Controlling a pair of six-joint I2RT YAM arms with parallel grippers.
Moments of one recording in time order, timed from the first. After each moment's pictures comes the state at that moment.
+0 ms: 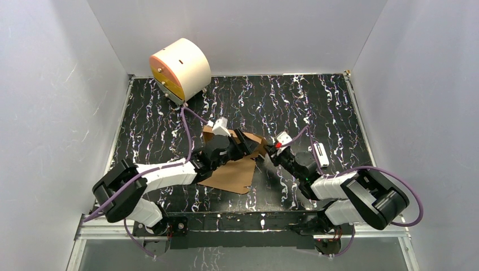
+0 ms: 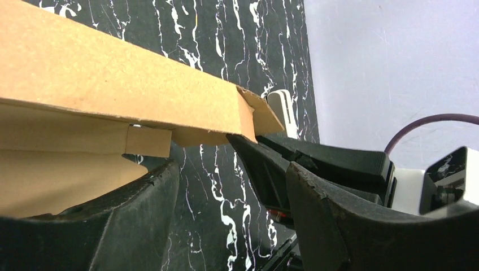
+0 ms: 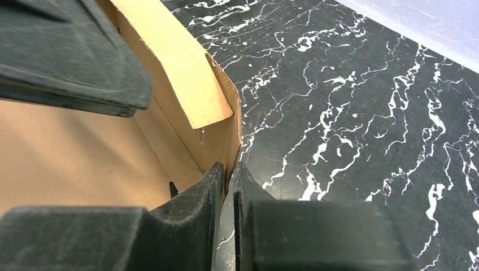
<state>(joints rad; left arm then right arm) -0.91 1.43 0.67 0.41 -0.18 -1.04 0.67 1.34 0.17 1.09 -0.07 -0.12</state>
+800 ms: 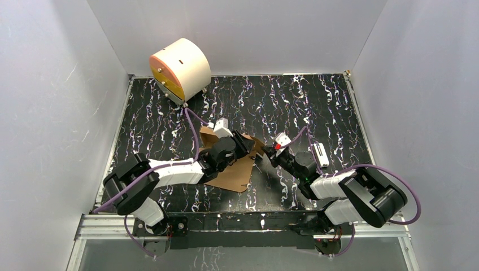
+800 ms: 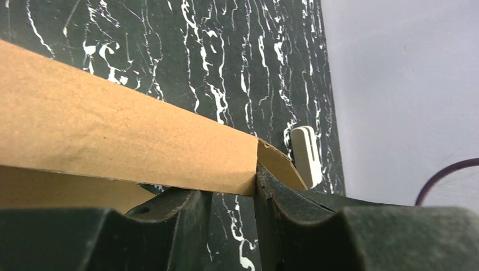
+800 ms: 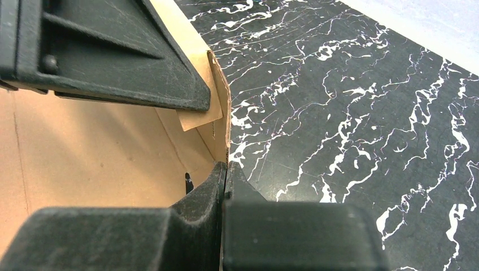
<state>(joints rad) -0.94 1.54 0.69 0.50 -0.36 -1.03 0.67 1.36 0.17 1.13 -0.15 -0.13</state>
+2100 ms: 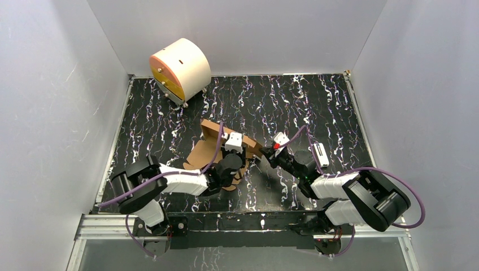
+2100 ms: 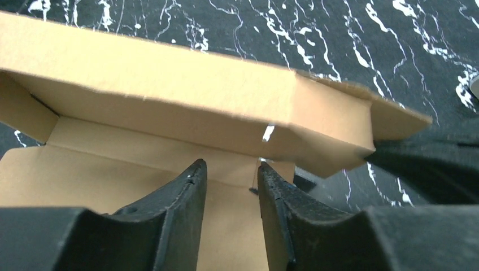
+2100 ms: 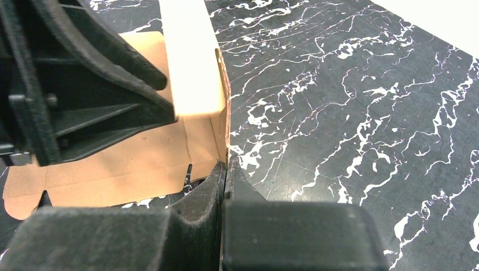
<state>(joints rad) -1.10 1.61 0.63 0.62 -0.79 -0.33 0.67 1.32 0.19 1.04 -0.20 -0.11</state>
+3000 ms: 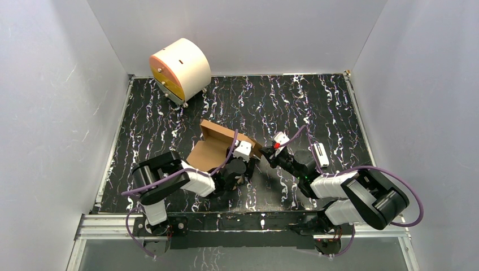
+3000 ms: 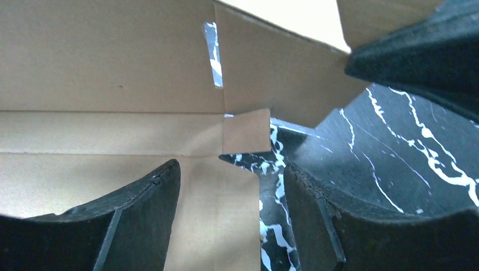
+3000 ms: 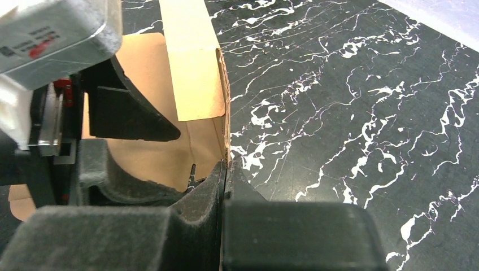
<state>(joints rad) -1.11 1.77 0.58 0.74 -0.60 -0.27 0.67 1.34 0.19 1.06 -0.21 -0.09</state>
